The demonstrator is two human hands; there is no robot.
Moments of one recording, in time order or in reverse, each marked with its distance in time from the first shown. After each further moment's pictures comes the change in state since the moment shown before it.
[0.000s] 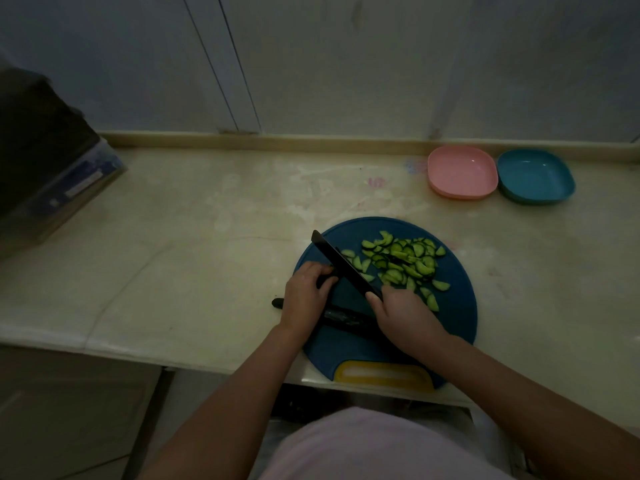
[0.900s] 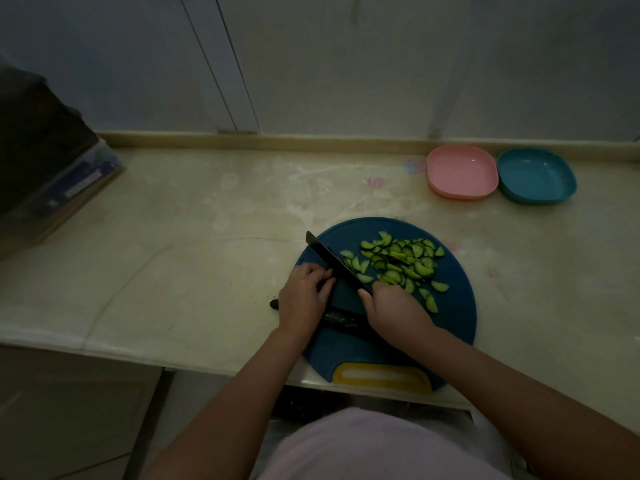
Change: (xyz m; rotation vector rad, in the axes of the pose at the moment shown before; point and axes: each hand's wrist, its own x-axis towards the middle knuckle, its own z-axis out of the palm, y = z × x) left_hand -0.007 -0.001 0.004 0.166 0.042 0.018; right_hand 0.012 -0.005 0.005 -0.041 0.016 -0.016
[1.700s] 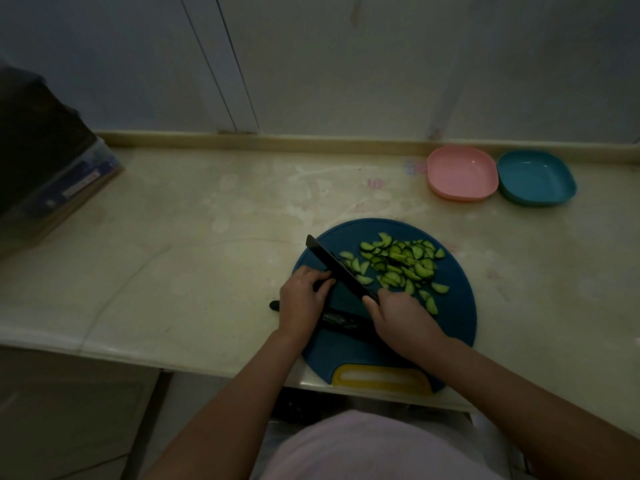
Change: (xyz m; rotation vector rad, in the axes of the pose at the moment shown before) left_hand 0.003 0.001 -0.002 -0.119 0.018 -0.053; right_hand -0.012 0.004 -0.008 0.027 -0.048 -0.007
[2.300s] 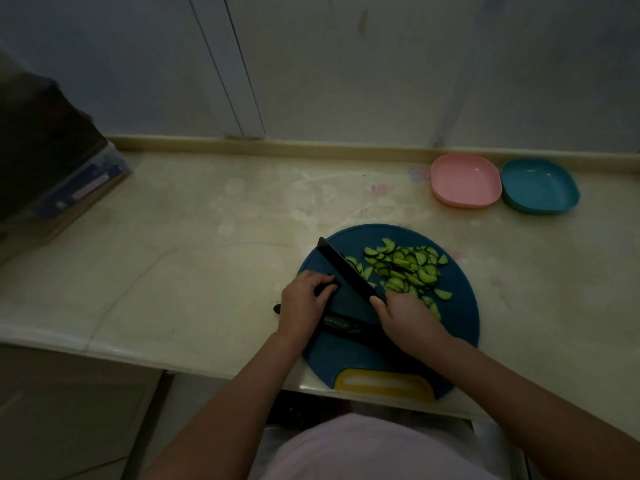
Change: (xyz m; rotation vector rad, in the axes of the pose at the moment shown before) left_hand 0.002 -0.003 -0.006 -0.029 -0.044 0.012; right_hand 0.008 0.005 -0.002 0.032 -0.029 0.054
